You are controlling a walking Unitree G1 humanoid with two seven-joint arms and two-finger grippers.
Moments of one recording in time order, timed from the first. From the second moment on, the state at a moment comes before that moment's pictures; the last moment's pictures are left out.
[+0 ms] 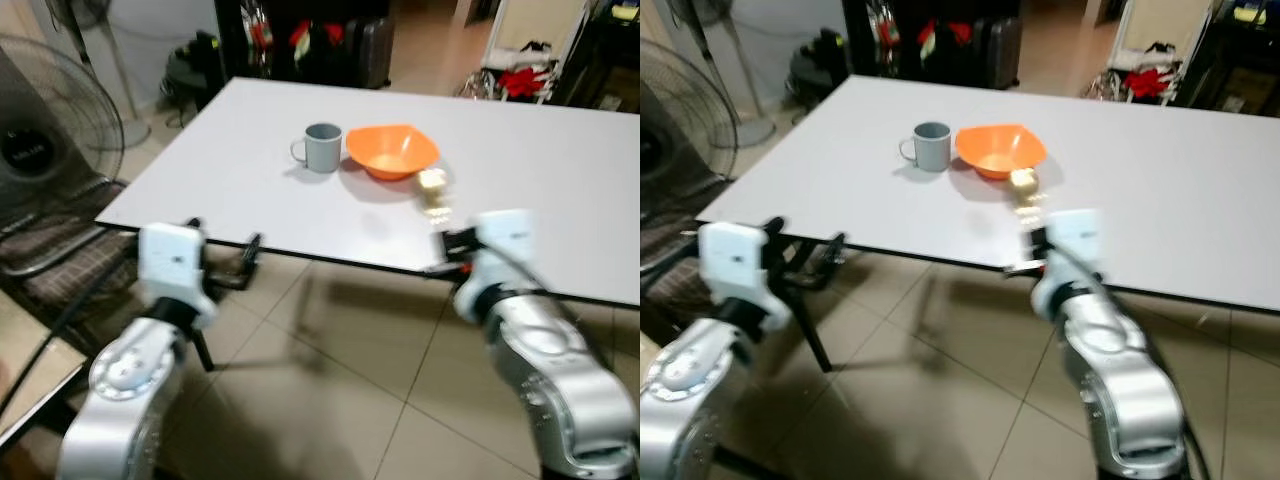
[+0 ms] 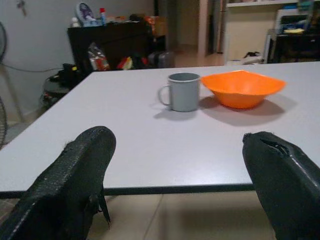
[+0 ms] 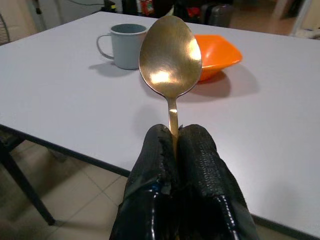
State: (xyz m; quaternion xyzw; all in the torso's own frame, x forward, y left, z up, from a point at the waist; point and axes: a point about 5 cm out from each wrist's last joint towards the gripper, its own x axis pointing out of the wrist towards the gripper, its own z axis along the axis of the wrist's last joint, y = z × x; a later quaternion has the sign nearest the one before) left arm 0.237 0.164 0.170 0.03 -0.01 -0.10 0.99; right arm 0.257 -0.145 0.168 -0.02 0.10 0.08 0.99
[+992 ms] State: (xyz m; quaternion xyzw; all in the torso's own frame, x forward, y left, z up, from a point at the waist) left arm 0.236 0.154 0.170 0.03 -0.01 -0.12 0.99; right arm 0.256 -0.155 0.158 -0.03 0.13 0.07 0.99
